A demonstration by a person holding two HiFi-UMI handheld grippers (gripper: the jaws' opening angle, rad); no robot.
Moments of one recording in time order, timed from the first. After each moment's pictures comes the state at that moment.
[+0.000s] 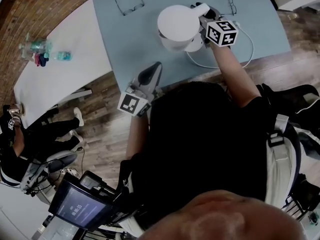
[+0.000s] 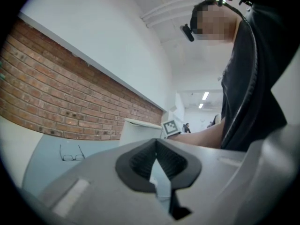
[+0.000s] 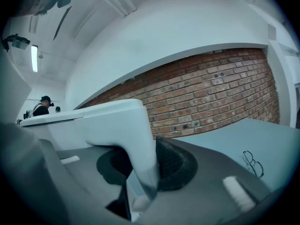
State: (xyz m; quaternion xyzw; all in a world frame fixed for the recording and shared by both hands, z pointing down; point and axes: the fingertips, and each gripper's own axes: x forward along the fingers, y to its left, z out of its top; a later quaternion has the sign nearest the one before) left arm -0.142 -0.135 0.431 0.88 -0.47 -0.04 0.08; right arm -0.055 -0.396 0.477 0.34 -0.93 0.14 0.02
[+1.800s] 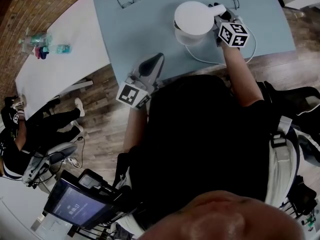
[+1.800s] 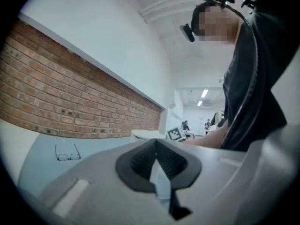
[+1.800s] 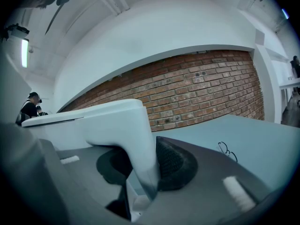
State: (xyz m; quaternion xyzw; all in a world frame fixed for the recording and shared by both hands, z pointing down) left arm -0.122 -0.156 0.429 0.88 -0.47 -0.03 0.08; right arm 0.020 -0.415 0.533 0.40 -0.91 0.15 0.04
